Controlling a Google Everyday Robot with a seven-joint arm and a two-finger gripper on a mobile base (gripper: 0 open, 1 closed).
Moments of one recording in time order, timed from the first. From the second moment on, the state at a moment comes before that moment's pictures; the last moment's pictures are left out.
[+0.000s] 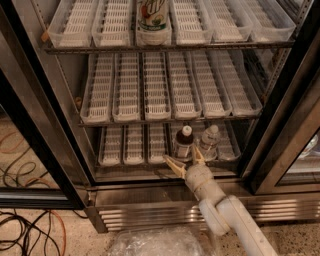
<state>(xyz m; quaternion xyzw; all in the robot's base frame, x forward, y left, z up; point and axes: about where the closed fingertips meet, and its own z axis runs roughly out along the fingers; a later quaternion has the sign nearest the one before) 0.632 -0.100 0.595 -0.17 0.65 0.15 0.72</state>
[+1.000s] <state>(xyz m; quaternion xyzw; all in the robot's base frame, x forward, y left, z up) 0.664 -0.096 0.599 -0.18 0.66 0.14 0.72</state>
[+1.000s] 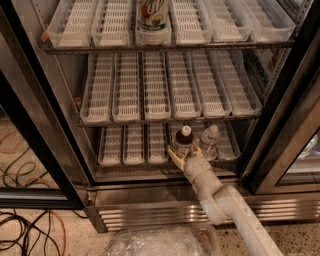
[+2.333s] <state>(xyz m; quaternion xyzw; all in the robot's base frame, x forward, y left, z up) 0.661 -0.094 0.603 -0.18 0.65 0.14 0.73</state>
